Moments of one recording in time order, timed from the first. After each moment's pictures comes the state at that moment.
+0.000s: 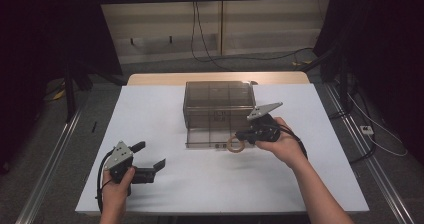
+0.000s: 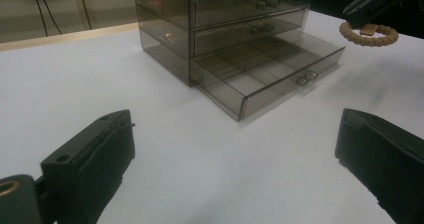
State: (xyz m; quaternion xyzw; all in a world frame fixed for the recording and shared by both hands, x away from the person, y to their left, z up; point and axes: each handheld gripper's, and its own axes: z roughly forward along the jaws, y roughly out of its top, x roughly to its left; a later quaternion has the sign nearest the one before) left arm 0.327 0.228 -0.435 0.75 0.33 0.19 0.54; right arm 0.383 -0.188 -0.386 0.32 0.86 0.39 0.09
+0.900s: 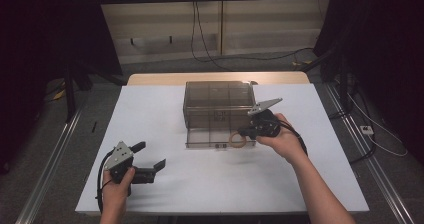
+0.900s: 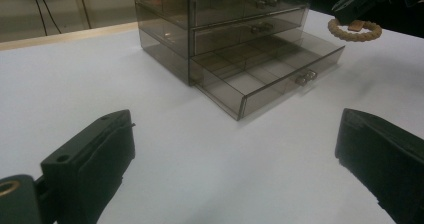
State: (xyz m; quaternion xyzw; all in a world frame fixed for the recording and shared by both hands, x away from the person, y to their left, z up) left arm 0.327 0.228 -0.435 0.76 0.33 0.19 0.54; right arm 0.397 -0.193 -0.387 0.34 0.86 0.37 0.10
